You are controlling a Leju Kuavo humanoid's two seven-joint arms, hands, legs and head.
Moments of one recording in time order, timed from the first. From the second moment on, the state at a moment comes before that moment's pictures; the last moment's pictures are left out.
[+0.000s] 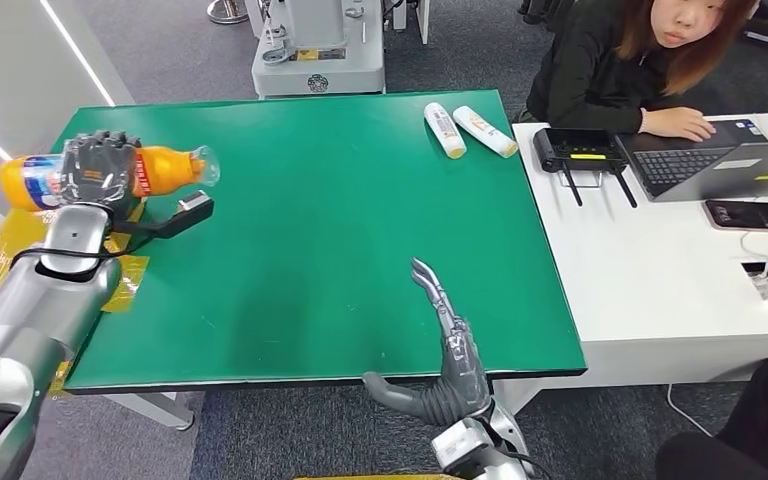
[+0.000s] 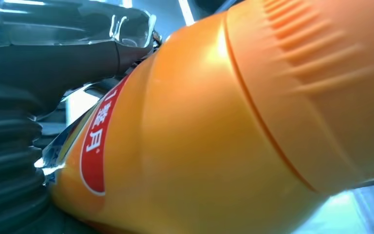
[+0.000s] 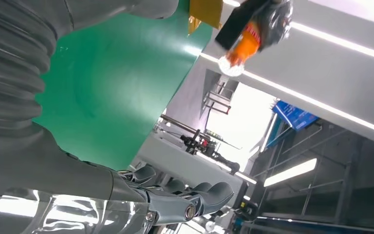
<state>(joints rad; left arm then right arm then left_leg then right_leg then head) -0.88 0.35 -0.38 -0.55 -1.54 0.42 0.06 -0.10 0.00 0.59 -1.53 0.31 -0.34 -0.60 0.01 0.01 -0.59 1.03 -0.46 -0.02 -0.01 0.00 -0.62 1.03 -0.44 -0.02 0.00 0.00</state>
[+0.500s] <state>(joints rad) -0.82 0.48 -0.29 -0.52 -1.45 0.40 -0.03 -0.08 -0.02 0.58 -1.54 0.29 -0.36 -0.62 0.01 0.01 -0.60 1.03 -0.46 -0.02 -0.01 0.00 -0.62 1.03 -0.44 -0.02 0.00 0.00</state>
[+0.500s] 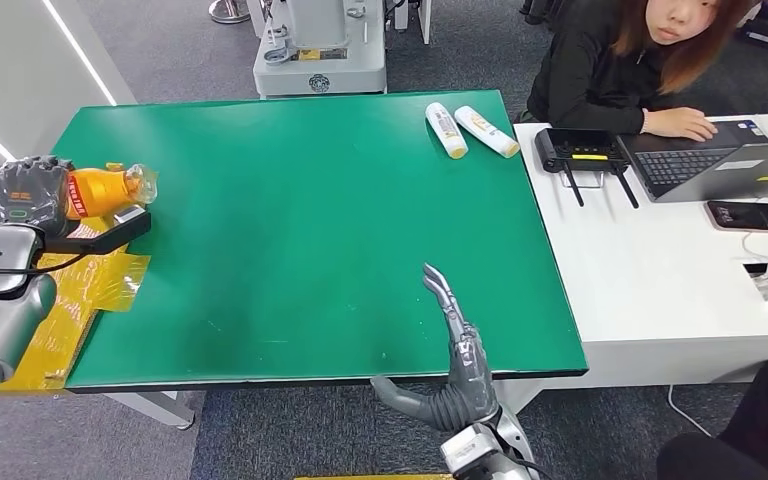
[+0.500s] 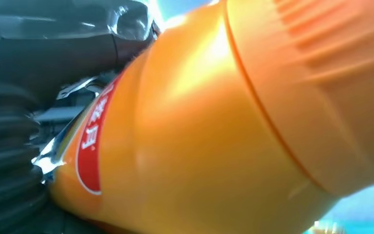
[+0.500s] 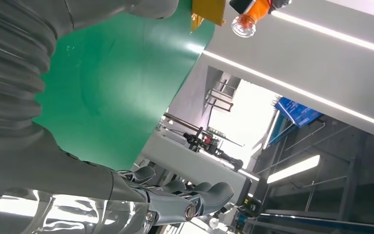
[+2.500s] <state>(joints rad) -0.64 0.28 -0.26 -0.39 -1.45 0.49 0.00 -0.12 -0.03 0.67 -1.51 0.29 -0.35 -0.60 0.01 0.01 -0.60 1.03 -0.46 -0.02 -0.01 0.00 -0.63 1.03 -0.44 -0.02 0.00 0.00</state>
